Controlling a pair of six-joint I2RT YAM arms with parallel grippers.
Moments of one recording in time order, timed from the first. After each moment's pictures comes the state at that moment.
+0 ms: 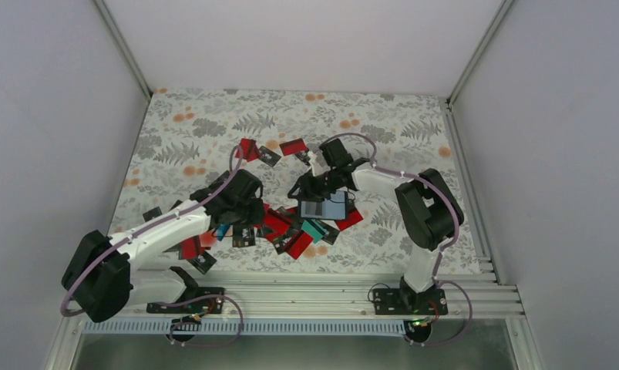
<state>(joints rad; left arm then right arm) -0.69 1.25 0.77 -0.59 0.00 -0.70 0.56 1.85 1.11 -0.28 -0.77 0.56</state>
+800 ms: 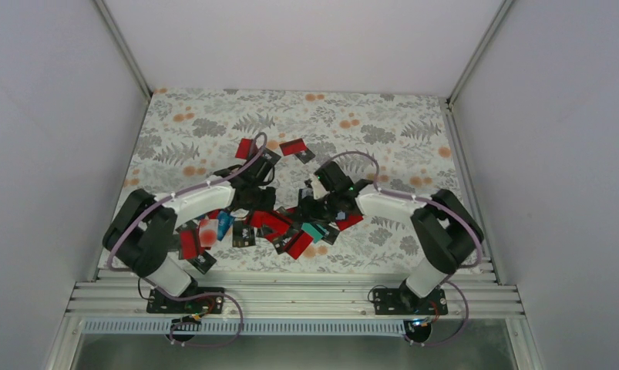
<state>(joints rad) -0.60 1.55 0.90 -0.51 0.07 -0.52 0.72 1.68 0.93 -0.31 -0.53 0.65</state>
